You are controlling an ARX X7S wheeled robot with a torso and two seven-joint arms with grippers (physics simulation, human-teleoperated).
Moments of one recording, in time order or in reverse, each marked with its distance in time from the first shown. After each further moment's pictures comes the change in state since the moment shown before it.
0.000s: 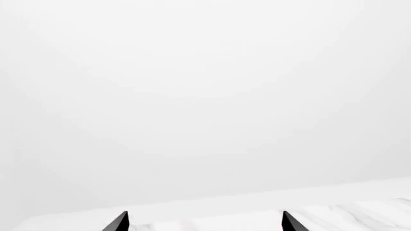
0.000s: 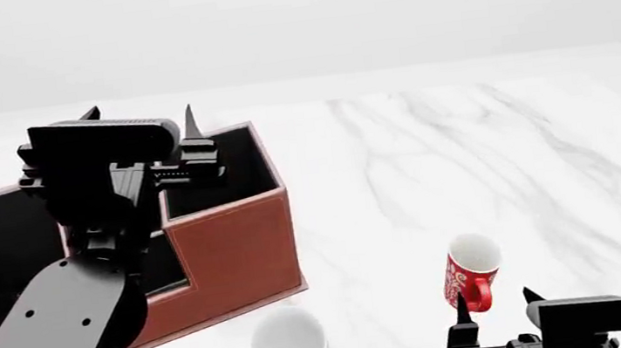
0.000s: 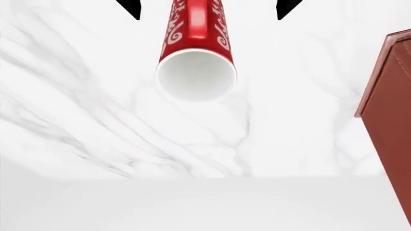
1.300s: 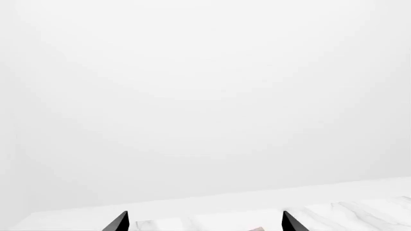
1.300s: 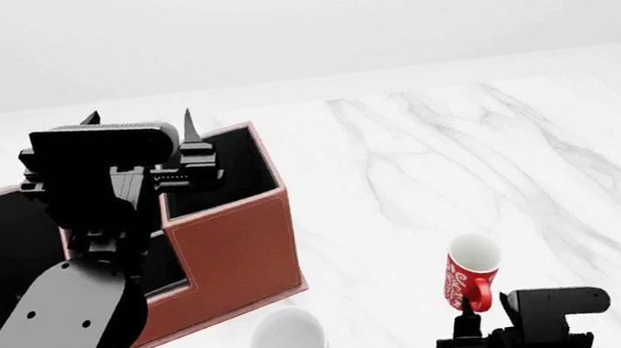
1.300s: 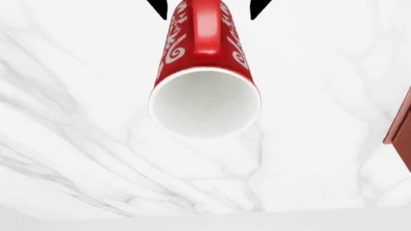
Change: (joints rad) left arm 0.011 -0.017 0.006 -0.019 -0.024 0.027 -0.021; right arm 0.143 -0.010 -0.038 0.255 0.016 -0.004 -0.014
